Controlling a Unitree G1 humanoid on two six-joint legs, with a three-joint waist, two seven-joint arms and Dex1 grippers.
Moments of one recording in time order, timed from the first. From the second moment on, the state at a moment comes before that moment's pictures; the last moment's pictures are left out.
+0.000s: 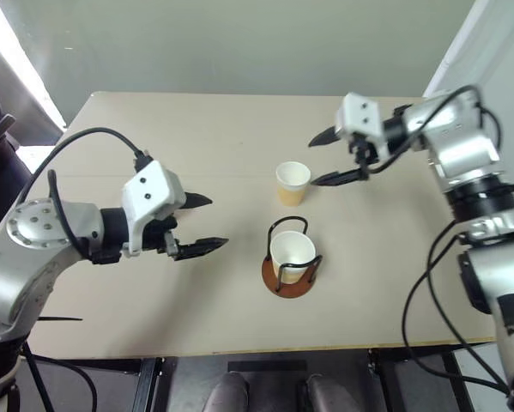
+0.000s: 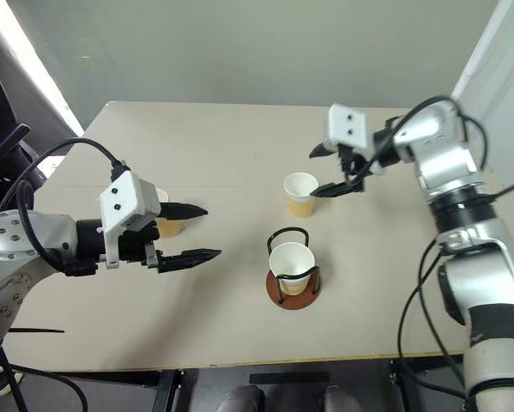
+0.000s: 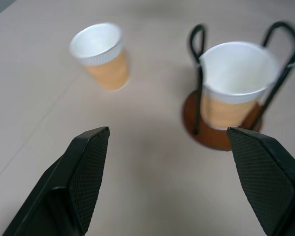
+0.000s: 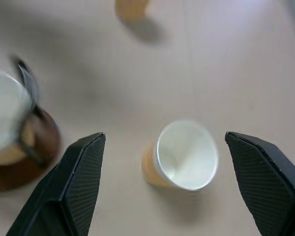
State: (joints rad) left arm -0.36 1.06 0.18 -0.55 -0.63 0.80 -0.87; right arm -1.28 -0.56 0.39 0.75 0.00 -0.01 1.38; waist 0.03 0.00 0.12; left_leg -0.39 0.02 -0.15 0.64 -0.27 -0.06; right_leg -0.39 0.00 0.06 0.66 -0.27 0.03
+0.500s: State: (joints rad) left arm -0.35 1.02 0.18 -0.58 -0.58 0.83 -0.75; right arm -1.39 -0.40 0.41 1.18 -0.23 -0.30 1.30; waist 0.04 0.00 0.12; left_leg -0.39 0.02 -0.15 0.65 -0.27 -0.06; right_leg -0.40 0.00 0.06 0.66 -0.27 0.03
